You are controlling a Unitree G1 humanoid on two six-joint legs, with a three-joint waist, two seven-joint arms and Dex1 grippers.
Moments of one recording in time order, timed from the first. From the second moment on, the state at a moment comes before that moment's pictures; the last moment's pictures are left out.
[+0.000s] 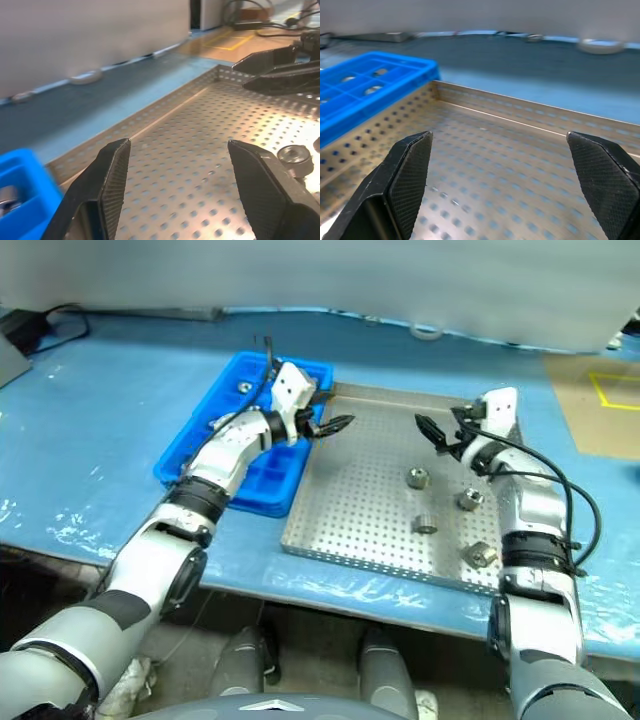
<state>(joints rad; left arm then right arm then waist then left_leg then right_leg) -1.08 0.08 -0.12 0.94 -0.10 -0.09 -0.77 -0.55 -0.52 -0.32 0.35 0.35 0.33 0.62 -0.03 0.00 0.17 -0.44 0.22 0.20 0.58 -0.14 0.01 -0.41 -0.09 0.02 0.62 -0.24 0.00</state>
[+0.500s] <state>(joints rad) -1.19 -0.03 -0.09 1.29 0.00 -0.20 -0.69 -0.23 -0.54 -0.51 -0.08 0.45 0.48 0.40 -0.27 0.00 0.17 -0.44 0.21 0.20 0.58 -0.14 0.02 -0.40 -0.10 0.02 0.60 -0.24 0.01</state>
